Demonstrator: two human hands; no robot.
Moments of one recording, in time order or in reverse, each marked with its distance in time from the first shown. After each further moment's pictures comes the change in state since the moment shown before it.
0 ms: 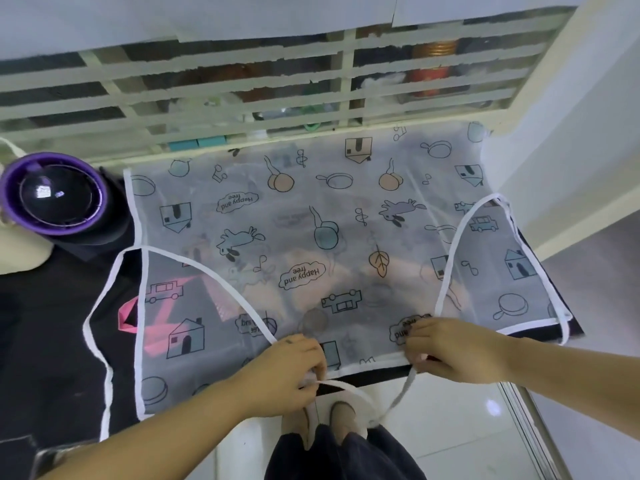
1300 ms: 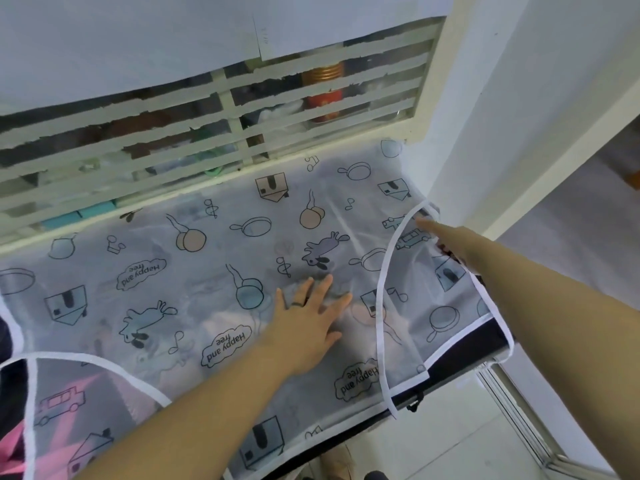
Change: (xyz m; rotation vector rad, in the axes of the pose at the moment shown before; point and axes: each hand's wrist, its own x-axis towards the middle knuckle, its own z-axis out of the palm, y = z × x) left_hand 0.184 0.043 -0.044 0.518 -0.206 -0.175; right_hand -0.038 0.153 -0.085 1.087 0.631 1.306
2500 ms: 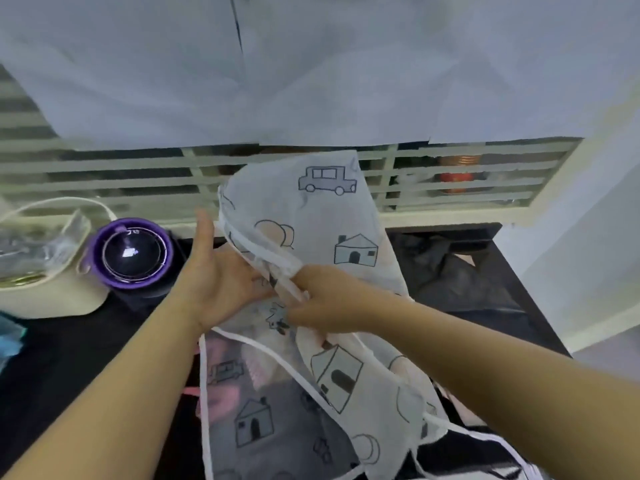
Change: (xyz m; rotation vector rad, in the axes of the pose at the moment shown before) left_hand -0.203 -0.177 -0.062 -2.194 0.564 0.062; right_hand -0.264 -0.171 0.224 -0.666 -0.600 -0.920
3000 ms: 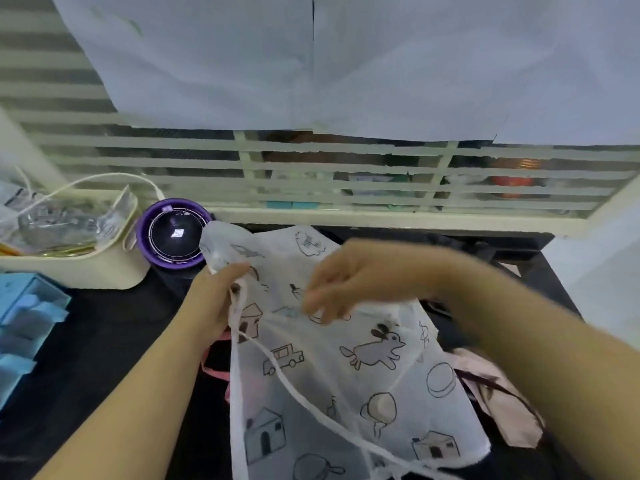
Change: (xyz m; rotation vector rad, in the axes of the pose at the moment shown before) left_hand -0.024 -0.019 -0.082 0.121 0.563 0.114; right_hand 0.018 -0.033 -0.026 -0.037 -0.345 -0.178
